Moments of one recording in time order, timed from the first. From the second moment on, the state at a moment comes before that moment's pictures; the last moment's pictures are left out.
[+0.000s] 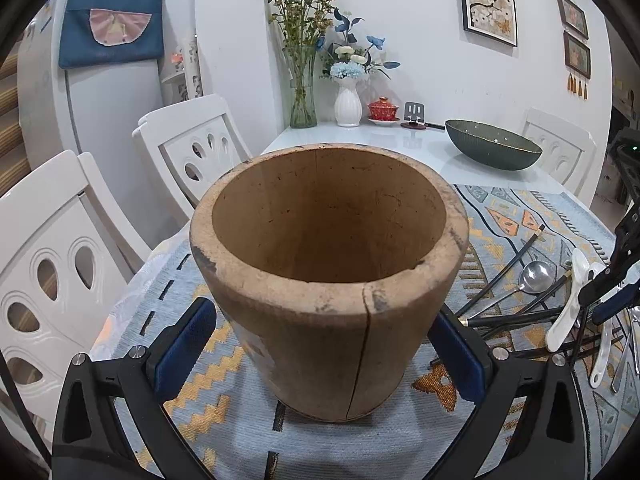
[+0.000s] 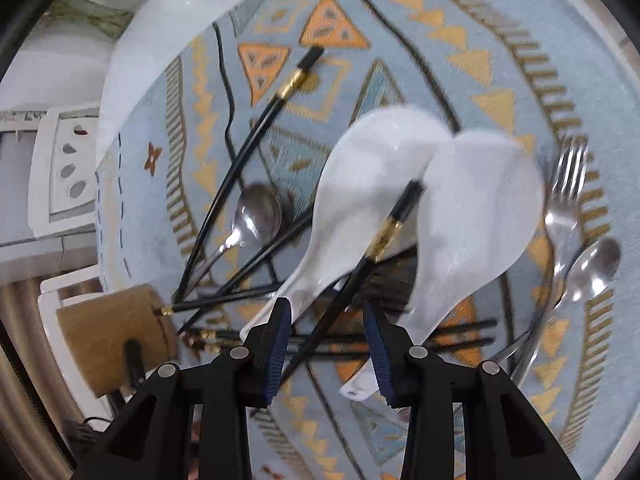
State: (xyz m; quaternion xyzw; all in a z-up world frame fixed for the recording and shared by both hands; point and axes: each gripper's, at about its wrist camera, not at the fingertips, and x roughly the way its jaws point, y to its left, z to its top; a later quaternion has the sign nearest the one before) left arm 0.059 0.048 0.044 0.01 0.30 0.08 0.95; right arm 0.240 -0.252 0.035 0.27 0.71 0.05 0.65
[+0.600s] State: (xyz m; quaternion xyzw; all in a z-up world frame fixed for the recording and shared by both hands) left arm 0.062 0.046 0.041 0.01 0.31 0.08 0.95; right arm 0.236 -0.209 0.041 0.24 0.70 0.11 0.67
